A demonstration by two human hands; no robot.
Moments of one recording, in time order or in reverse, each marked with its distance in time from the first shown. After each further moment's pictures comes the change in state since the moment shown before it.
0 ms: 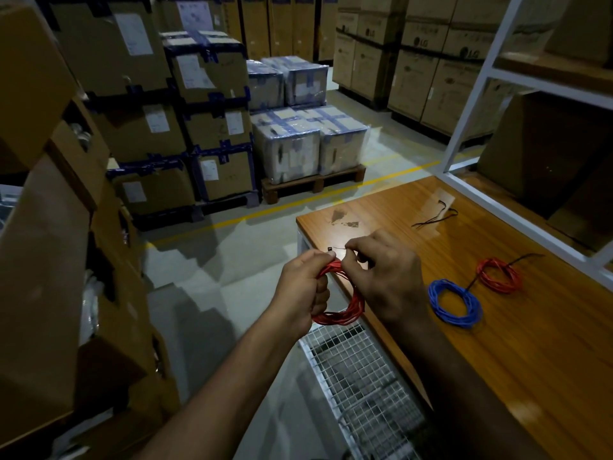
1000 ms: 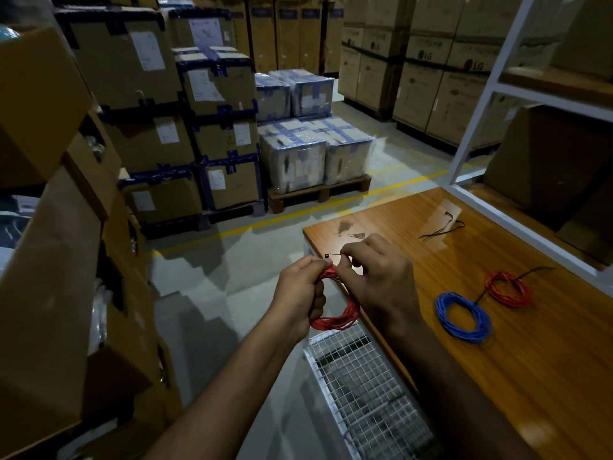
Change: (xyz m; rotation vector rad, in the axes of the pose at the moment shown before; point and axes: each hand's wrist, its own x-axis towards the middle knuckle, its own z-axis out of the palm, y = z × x) left_hand 0.003 0.013 -0.008 0.066 0.091 0.007; right_hand 0.012 -0.005 0.016 -0.019 0.032 -0.090
